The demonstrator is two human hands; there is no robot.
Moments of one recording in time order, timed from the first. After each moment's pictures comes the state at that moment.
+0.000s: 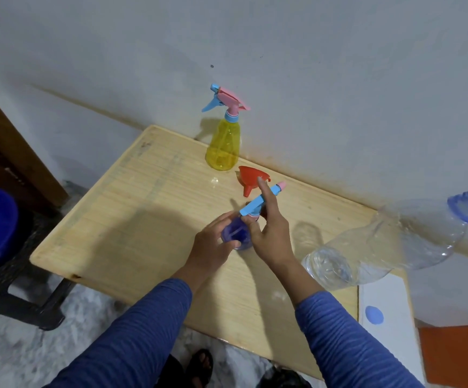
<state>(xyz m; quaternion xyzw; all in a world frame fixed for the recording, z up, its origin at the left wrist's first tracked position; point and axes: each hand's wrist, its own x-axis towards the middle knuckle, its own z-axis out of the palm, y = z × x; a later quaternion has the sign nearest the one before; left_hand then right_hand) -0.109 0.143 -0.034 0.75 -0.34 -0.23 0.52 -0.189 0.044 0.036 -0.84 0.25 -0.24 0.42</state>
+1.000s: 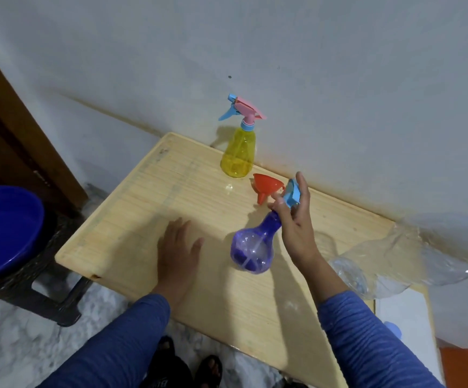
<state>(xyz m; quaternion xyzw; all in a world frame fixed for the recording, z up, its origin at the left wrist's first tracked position) -0.077 0.203 -0.070 0.92 -0.20 -0.07 0.32 -0.184 0.021 0.052 -0.72 0.24 -0.26 0.59</state>
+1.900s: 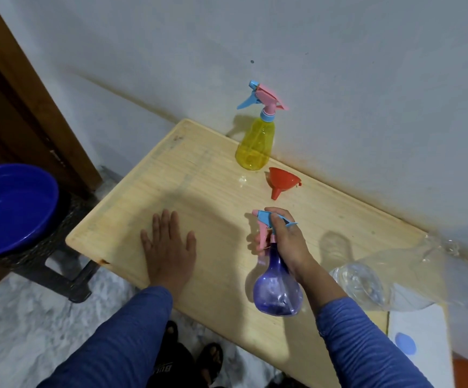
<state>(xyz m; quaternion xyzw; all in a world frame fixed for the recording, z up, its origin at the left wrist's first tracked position) -0.072 0.222 -0.076 0.98 -0.13 -0.06 0.16 -0.174 0.039 0.018 -0.61 0.33 -0.08 0.71</state>
